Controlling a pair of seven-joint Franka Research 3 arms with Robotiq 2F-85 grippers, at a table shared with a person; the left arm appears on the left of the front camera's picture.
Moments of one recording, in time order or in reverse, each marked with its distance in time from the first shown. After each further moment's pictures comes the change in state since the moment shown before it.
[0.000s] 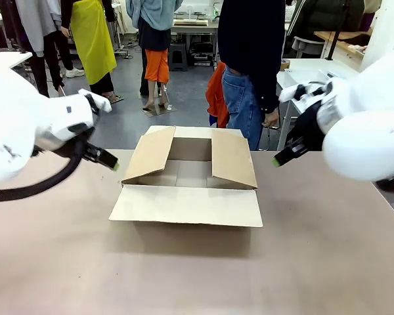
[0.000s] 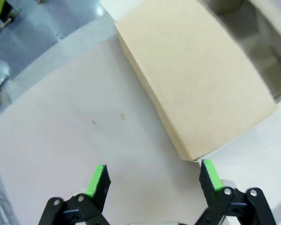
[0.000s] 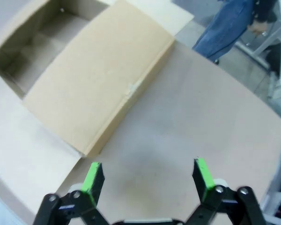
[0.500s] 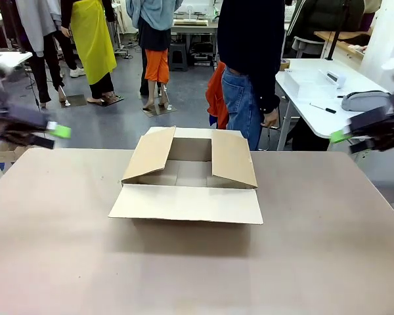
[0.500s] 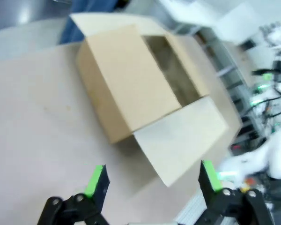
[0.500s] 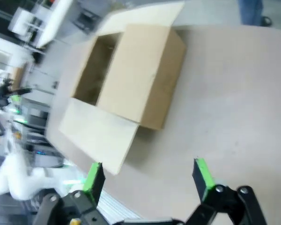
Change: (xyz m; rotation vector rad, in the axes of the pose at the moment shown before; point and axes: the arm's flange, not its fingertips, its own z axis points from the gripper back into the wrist) left arm -0.060 0.120 0.089 -0.610 -0.174 0.332; right arm -0.079 -0.112 0.099 0.503 -0.095 -0.570
